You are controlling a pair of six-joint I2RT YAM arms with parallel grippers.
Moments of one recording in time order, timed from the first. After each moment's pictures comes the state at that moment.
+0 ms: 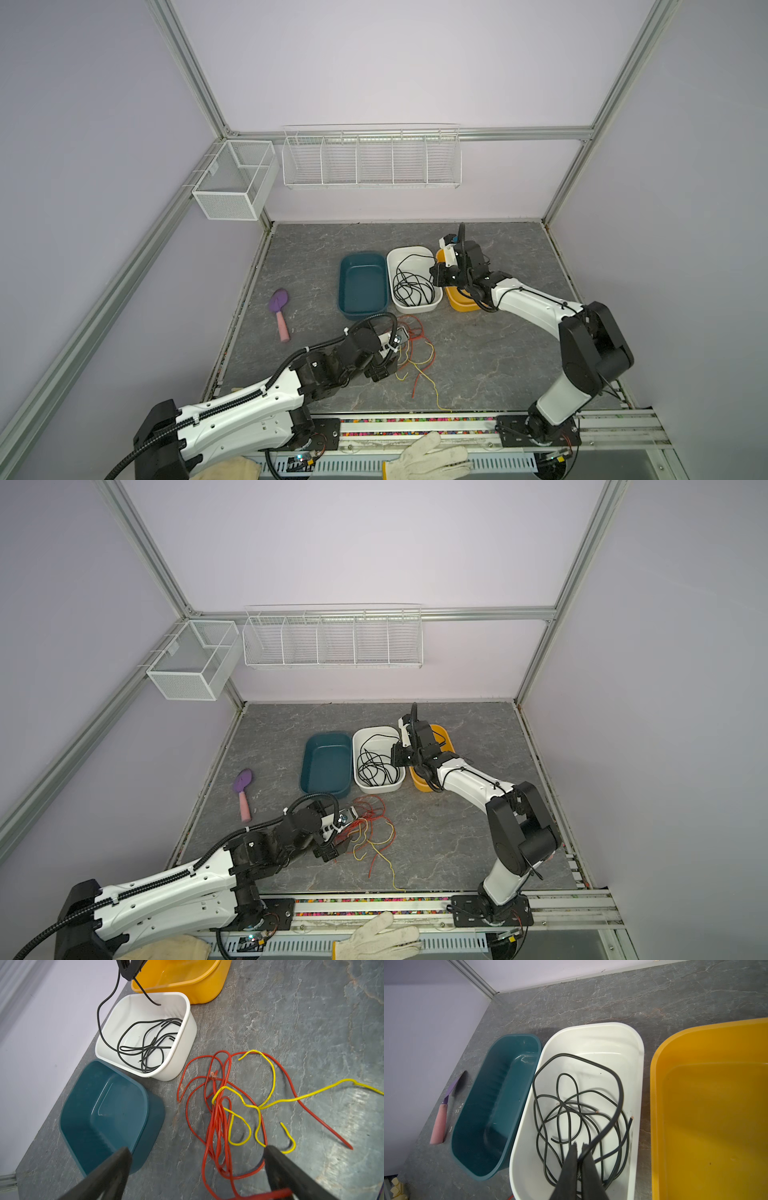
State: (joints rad) left arm -1.09 0.90 0.55 -0.34 -0.29 0.32; right arm 0.52 1.68 1.10 -0.07 -0.16 0.43
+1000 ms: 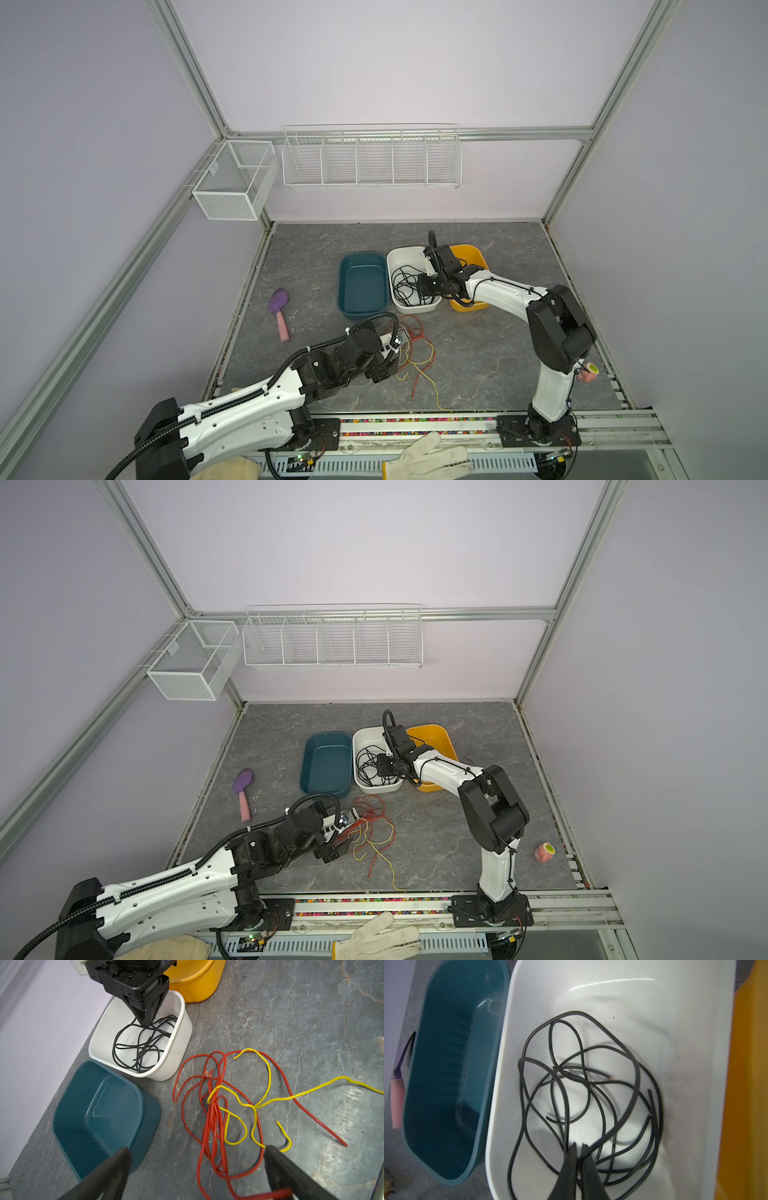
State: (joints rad) left arm -1.09 0.91 0.55 -0.34 -0.27 0.32; right arm 0.61 1.89 1.31 -0.36 -0.13 0.46
